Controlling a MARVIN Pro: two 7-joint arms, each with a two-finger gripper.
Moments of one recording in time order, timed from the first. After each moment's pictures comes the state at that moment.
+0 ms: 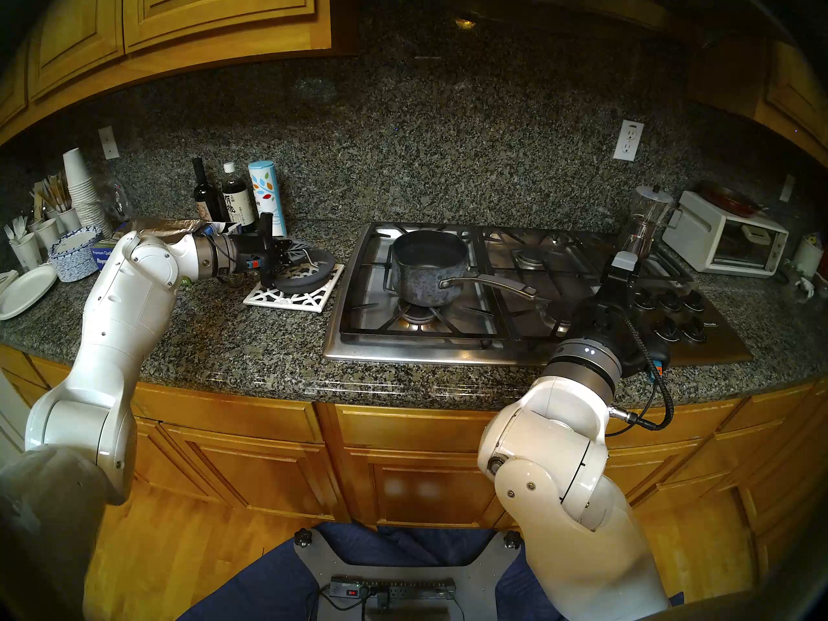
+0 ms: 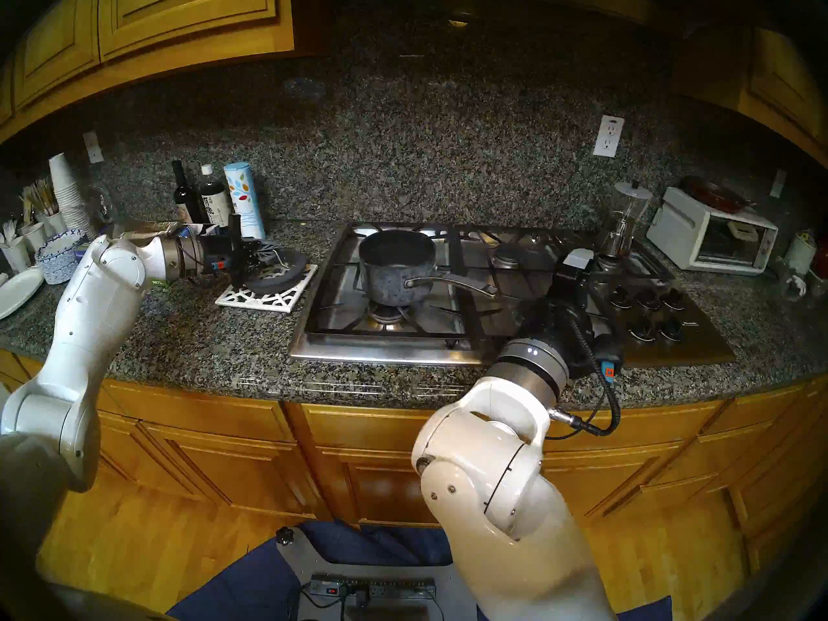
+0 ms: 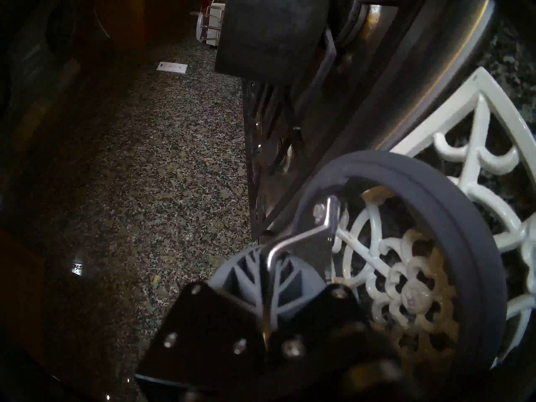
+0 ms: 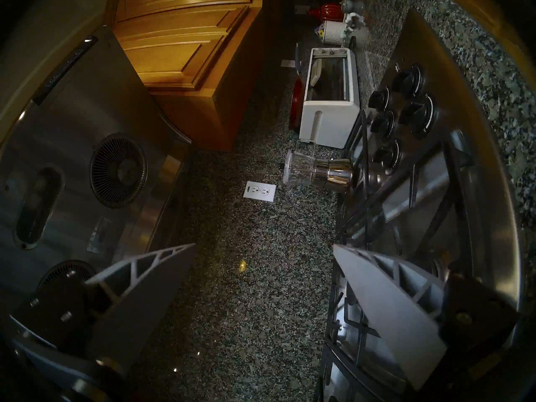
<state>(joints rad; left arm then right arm) 0.83 -0.99 -1.46 -0.96 0.64 -0.96 -0.72 -1.78 -1.37 1.08 -2.27 0.65 -0.96 -0.87</state>
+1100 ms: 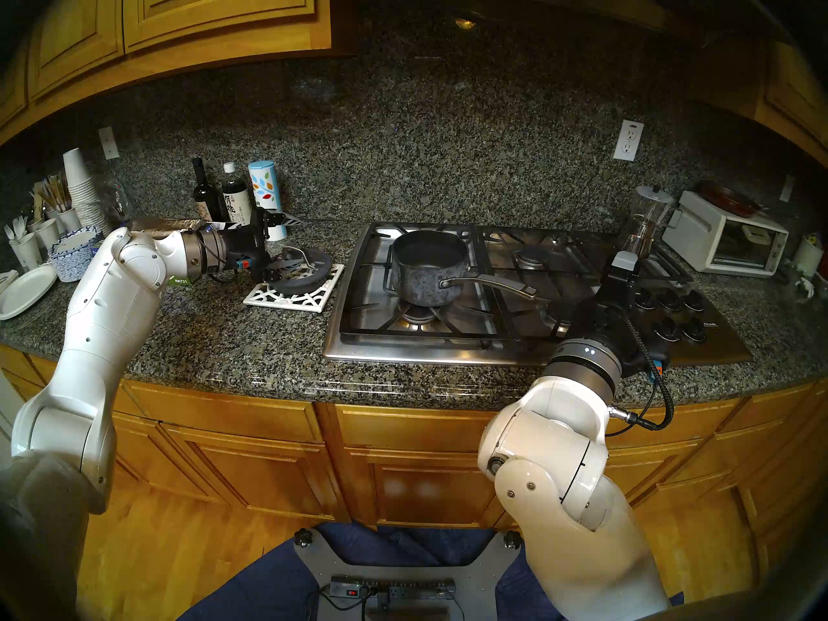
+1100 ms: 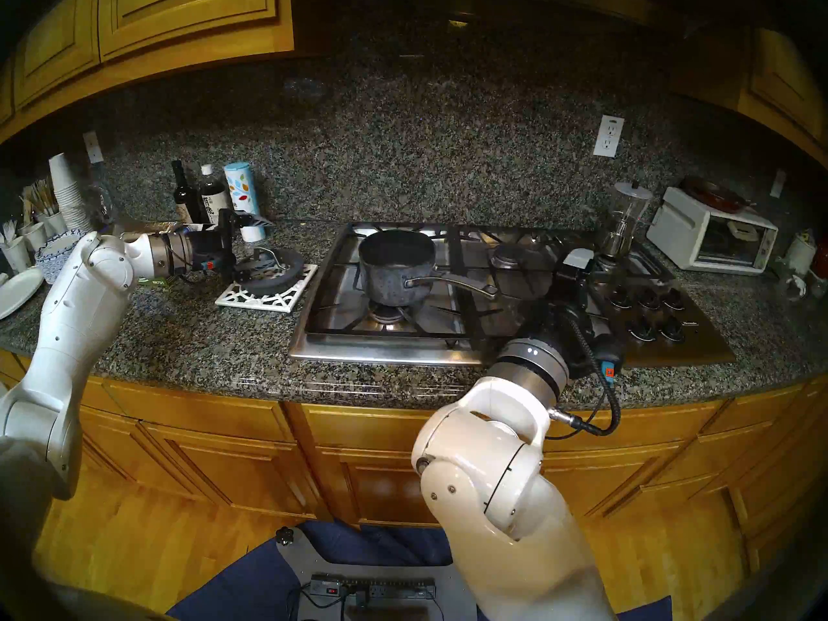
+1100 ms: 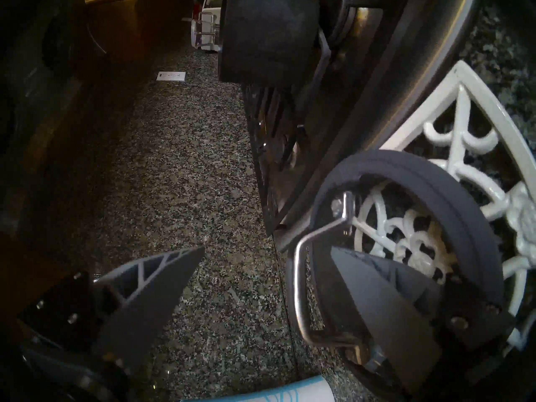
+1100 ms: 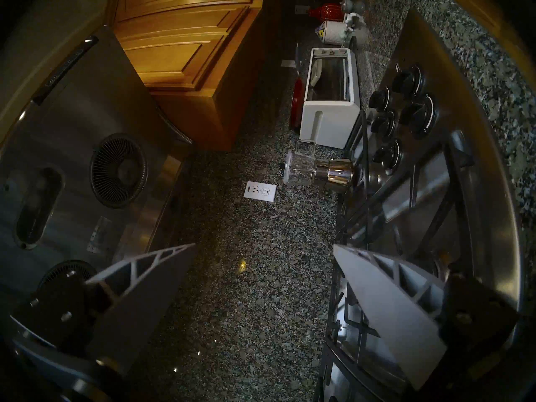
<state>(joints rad) 0.88 -0.90 -1.41 -1.07 0.66 -0.96 -0.62 -1.78 -1.37 1.08 -2.27 0.65 -0.96 -0.87</state>
